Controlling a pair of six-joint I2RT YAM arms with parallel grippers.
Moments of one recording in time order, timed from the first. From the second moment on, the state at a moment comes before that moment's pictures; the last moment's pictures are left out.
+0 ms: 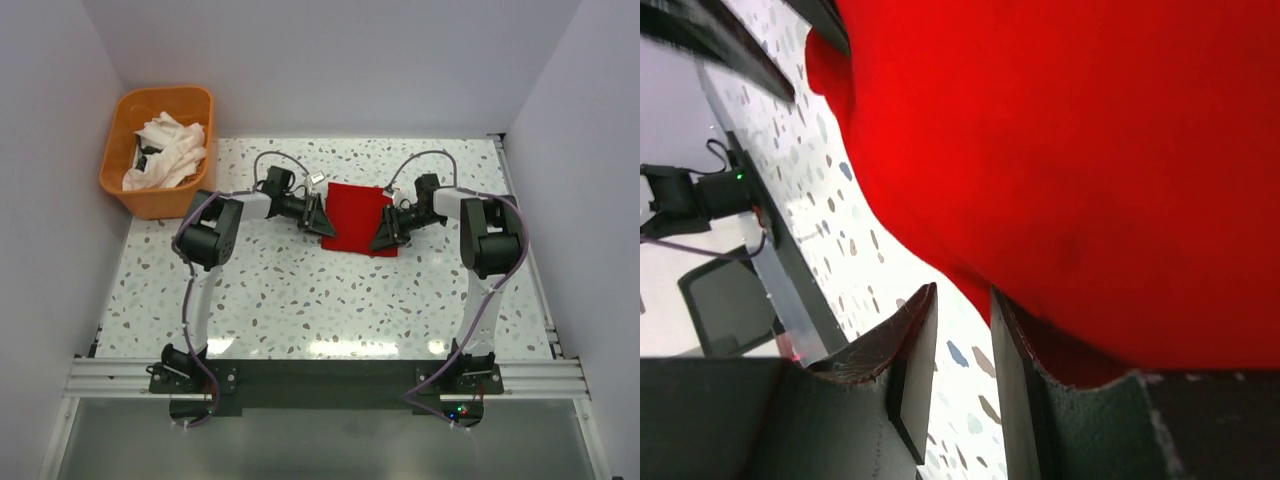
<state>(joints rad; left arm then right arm) -0.37 2.36 1.54 -0.07 1.15 -0.34 0.11 2.11 1.33 -0.62 -0.90 -0.06</state>
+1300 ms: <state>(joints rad) -0.31 2.57 1.85 0.34 0.88 -0.65 0.02 2.32 1.73 -0.23 -0.64 0.29</state>
